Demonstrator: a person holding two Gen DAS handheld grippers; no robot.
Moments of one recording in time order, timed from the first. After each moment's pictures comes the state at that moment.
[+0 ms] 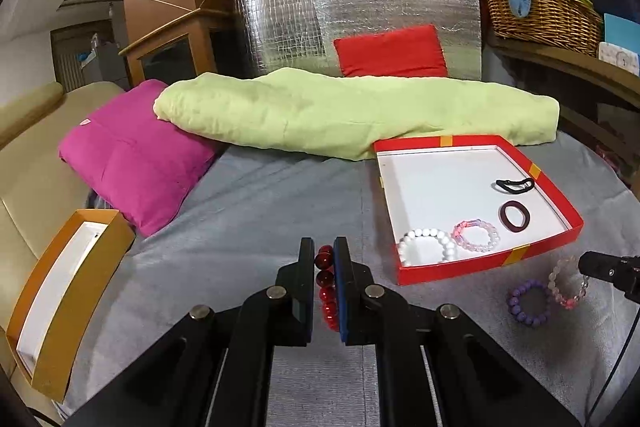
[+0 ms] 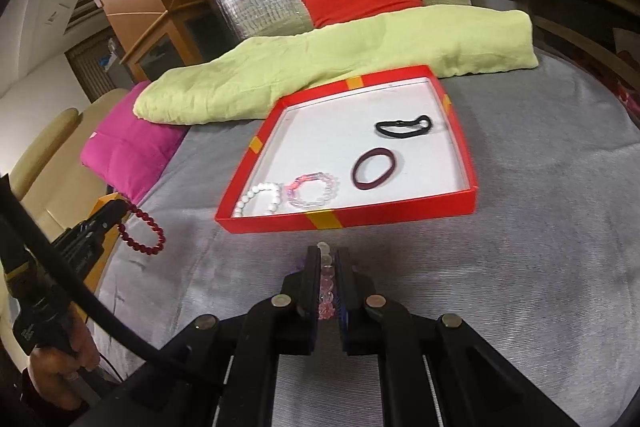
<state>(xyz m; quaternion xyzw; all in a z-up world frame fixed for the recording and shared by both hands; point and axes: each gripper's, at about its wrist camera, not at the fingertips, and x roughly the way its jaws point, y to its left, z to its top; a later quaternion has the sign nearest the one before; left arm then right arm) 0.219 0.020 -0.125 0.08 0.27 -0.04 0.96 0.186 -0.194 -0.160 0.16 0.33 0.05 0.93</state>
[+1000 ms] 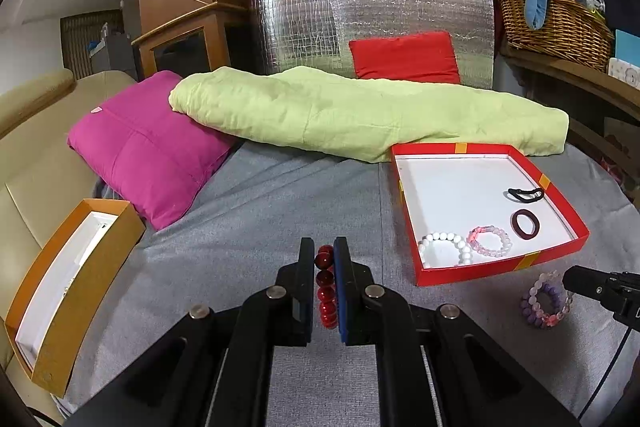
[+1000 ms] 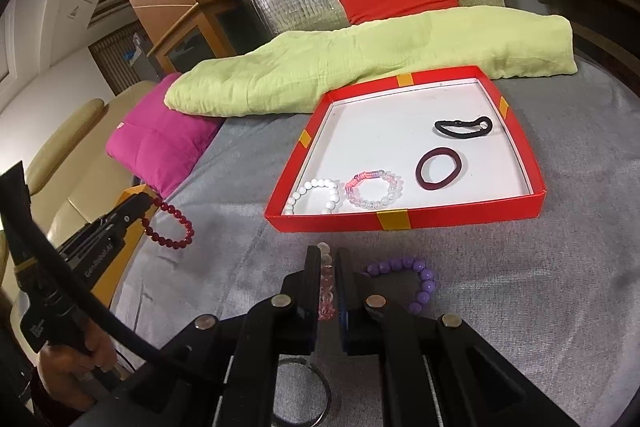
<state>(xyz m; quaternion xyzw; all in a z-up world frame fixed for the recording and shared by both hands) 0.220 0.041 -0.122 0.06 0.27 -0.03 0.96 0.196 -0.157 -0.158 0.16 0.32 0.10 0.93</state>
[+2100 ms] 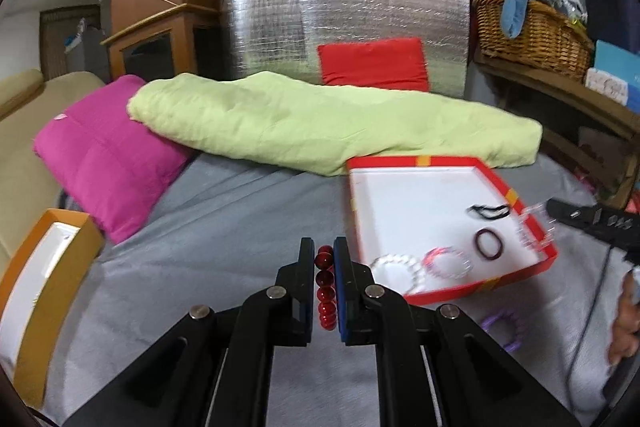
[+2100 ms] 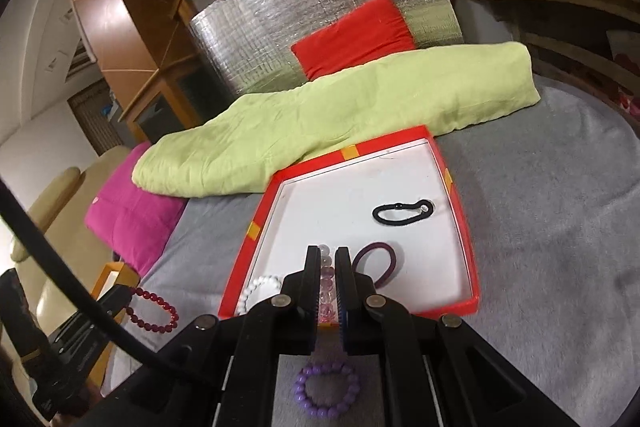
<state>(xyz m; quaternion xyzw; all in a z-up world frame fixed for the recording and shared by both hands) 0.240 0.009 -0.110 0.04 0.27 -0.09 0.96 0.236 -0.233 -0.127 0.22 0.26 0.04 0.94</state>
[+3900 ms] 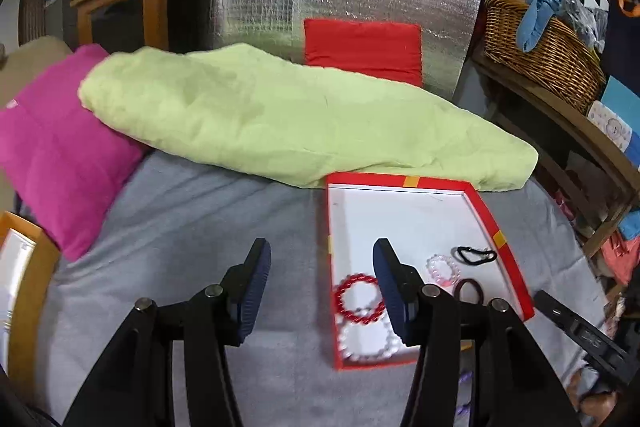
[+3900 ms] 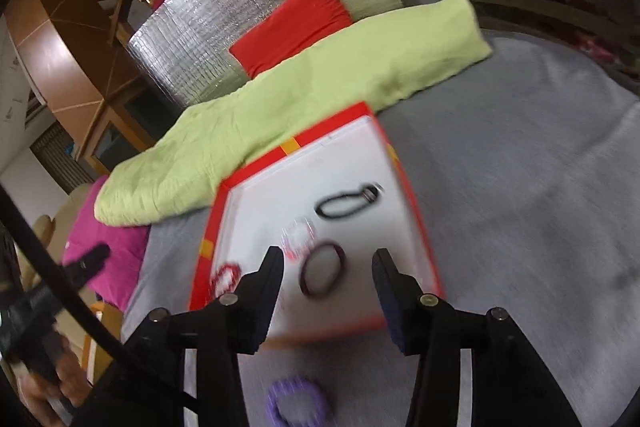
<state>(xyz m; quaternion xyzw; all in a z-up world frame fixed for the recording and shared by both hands) 0.323 0.005 -0.085 0.00 0.34 -0.12 0.93 0.241 -0.263 -0.154 0.28 0.28 -0.04 0.92</state>
